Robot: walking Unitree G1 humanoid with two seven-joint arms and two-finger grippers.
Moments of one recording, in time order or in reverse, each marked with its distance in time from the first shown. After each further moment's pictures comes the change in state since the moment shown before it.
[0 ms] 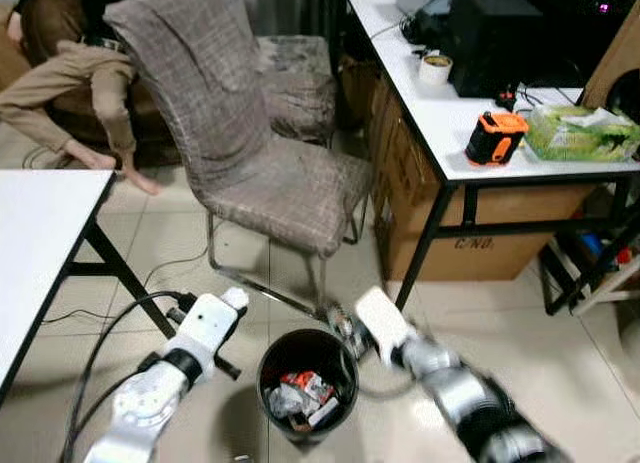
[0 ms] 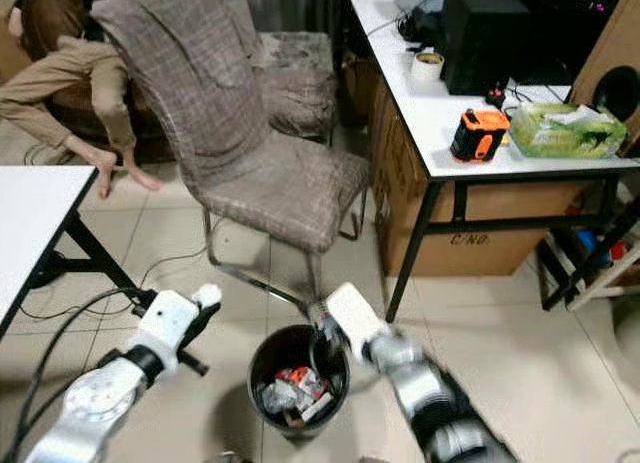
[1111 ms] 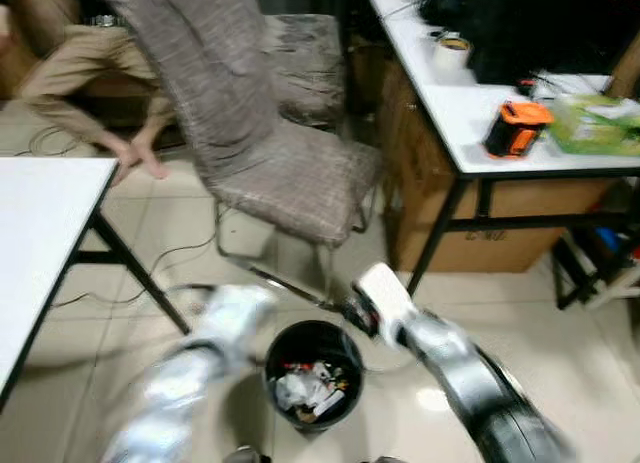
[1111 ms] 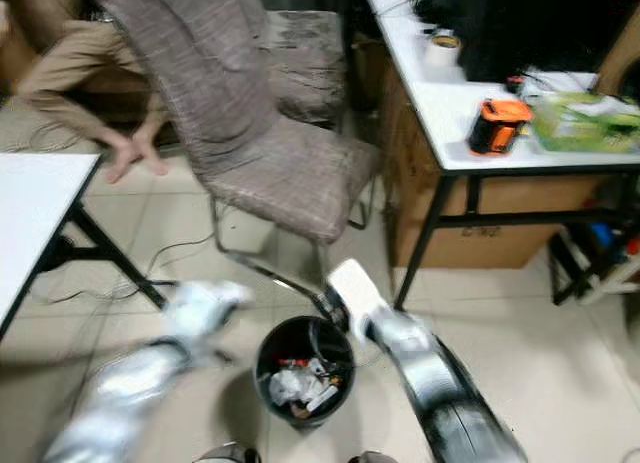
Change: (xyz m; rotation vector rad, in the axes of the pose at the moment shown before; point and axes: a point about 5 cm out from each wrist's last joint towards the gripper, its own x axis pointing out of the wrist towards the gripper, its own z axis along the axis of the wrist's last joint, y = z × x) left arm 0.049 -0.035 -0.002 -0.101 0.065 -0.101; right arm -0.023 0.001 0.005 0.063 -0.206 0.118
